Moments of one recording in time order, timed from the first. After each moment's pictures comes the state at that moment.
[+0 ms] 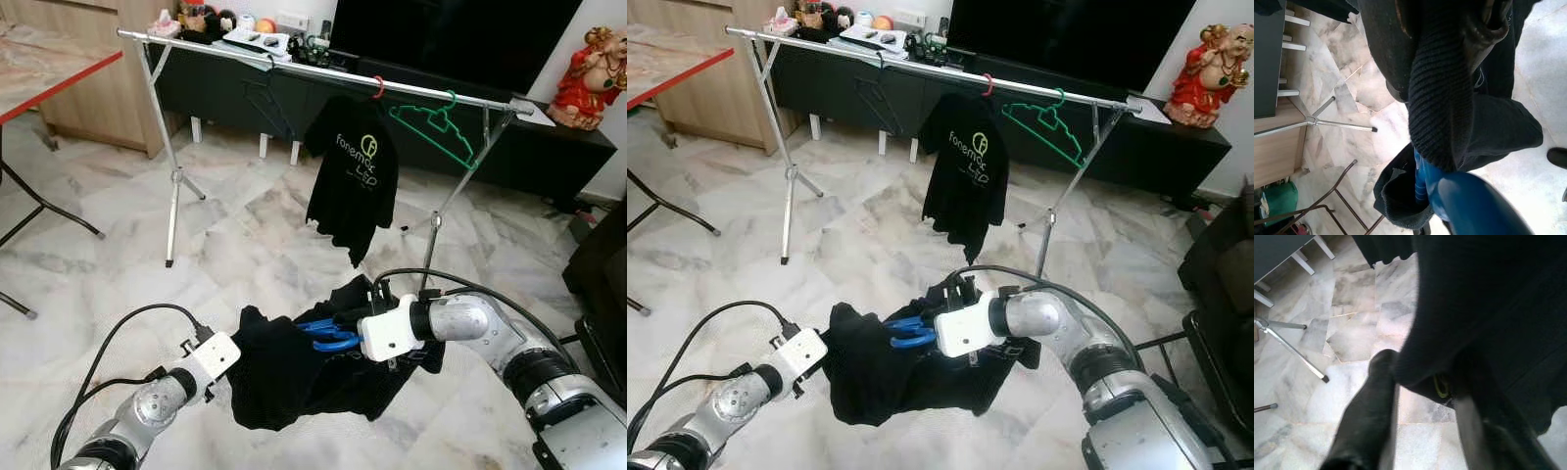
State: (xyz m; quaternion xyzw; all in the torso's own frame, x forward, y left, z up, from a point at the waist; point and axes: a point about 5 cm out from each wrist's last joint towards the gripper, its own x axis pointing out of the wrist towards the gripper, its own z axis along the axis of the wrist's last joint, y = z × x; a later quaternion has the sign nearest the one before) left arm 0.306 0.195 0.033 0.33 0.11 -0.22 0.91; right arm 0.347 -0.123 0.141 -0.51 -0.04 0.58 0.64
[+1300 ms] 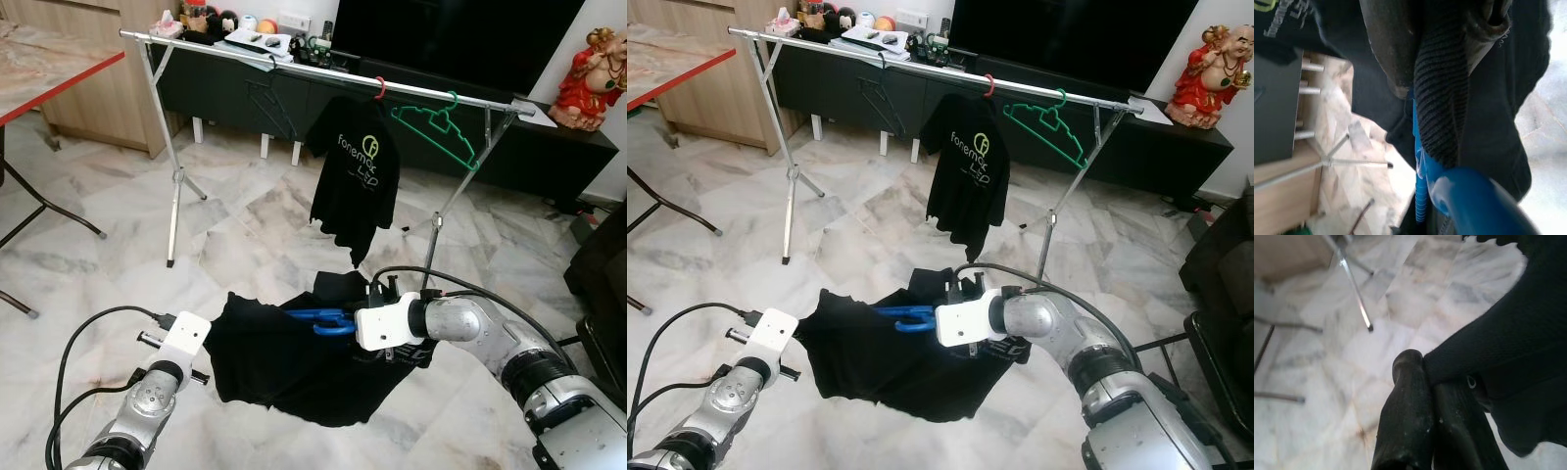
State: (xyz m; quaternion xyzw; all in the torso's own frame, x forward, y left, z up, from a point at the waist) left arm 0.312 0.218 0.032 0.21 0.16 0.01 0.96; right arm 0.358 -0.137 0.125 -0.53 0.03 0.48 0.69
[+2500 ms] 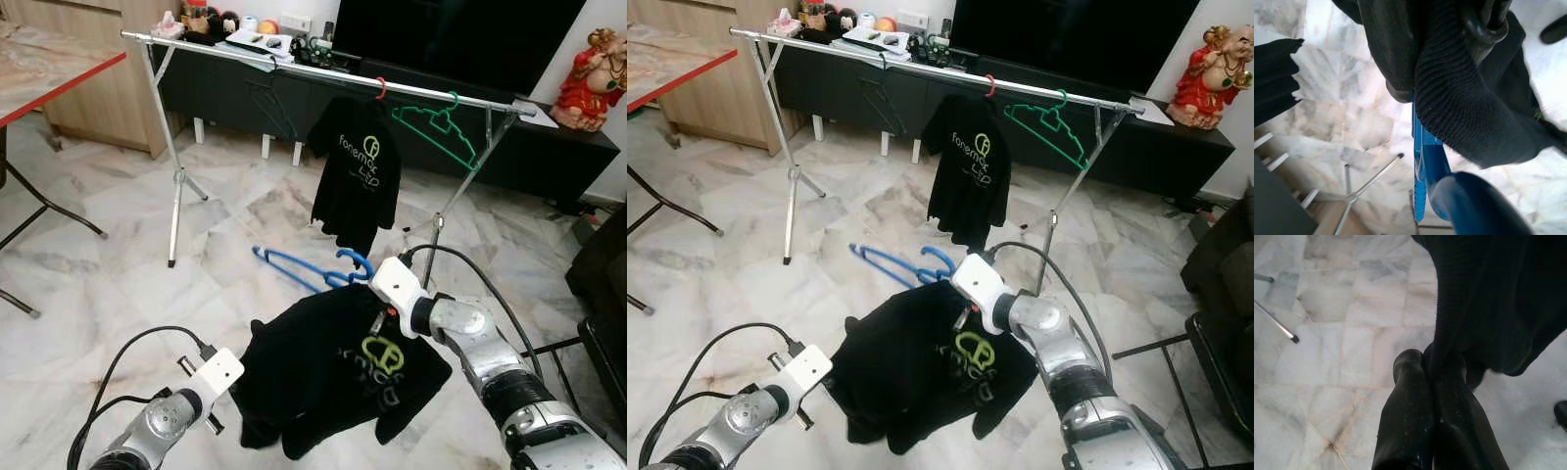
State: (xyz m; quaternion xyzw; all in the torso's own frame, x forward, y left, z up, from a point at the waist) left arm 0.294 0.186 0.008 0.29 0.20 -0.21 0.91; right arm 0.360 -0.137 0.117 -0.24 0.11 0.45 0.85
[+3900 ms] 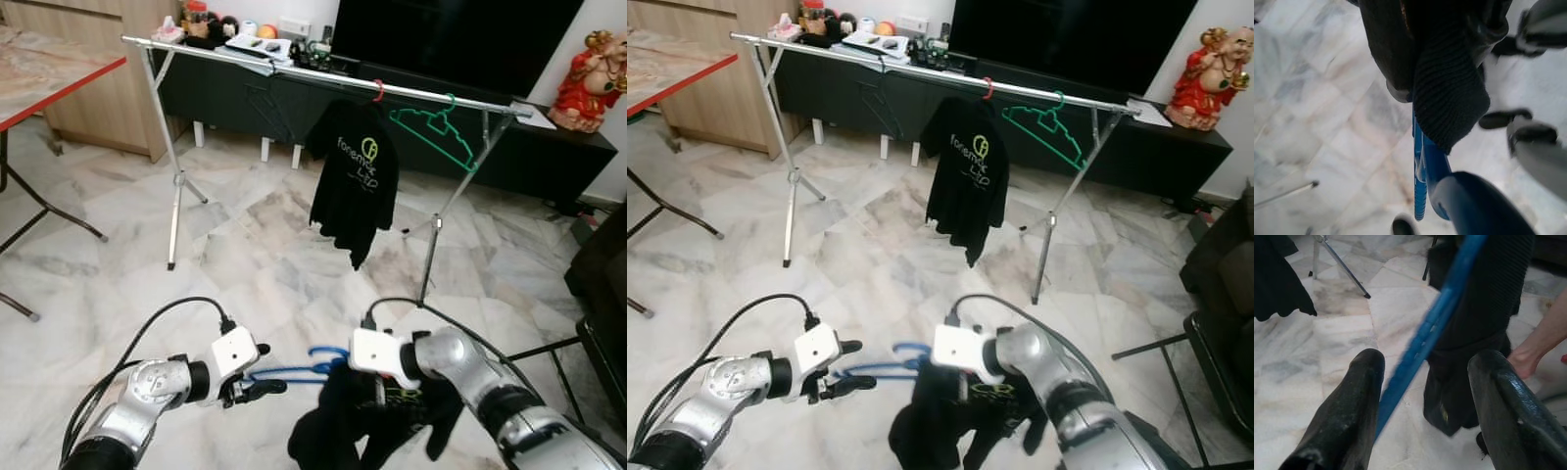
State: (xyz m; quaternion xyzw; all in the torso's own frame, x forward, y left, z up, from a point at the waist) left arm 0.301 0.161 0.072 0.22 0.11 -0.48 0.84; right arm 0.340 -0.115 0.089 -0.34 0.17 0.58 0.72
